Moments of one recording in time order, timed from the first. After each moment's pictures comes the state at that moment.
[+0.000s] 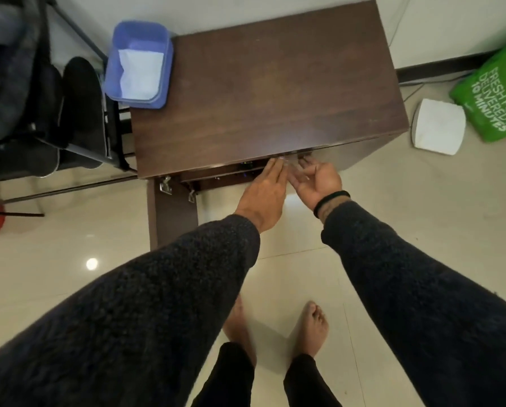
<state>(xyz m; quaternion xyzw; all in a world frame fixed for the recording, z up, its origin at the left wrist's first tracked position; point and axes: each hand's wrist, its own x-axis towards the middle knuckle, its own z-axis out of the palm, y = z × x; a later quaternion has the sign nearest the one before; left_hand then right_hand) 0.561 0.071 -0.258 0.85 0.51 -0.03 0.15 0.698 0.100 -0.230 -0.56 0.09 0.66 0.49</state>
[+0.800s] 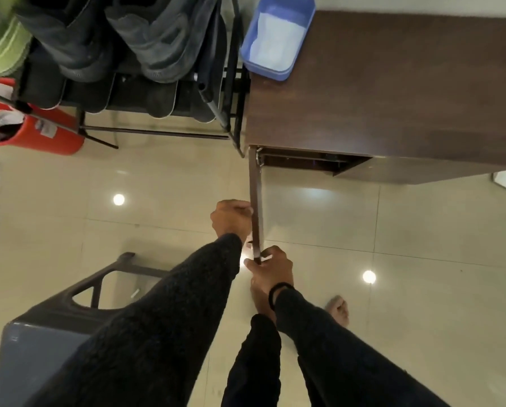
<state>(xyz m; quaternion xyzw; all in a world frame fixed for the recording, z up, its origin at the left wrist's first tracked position) 0.354 -0.039 -0.218 0.17 0.88 0.20 0.41 0.470 -0.115 -0.227 -0.72 -0.36 0.60 -0.04</state>
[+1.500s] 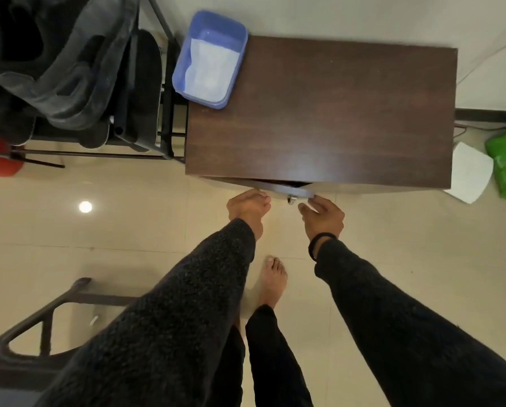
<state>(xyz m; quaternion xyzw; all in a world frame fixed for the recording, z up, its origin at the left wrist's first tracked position) 0.471 0.085 -0.228 -0.06 0.69 0.34 0.63 0.621 0.084 -0.223 -0.83 -0.22 0.47 0.21</state>
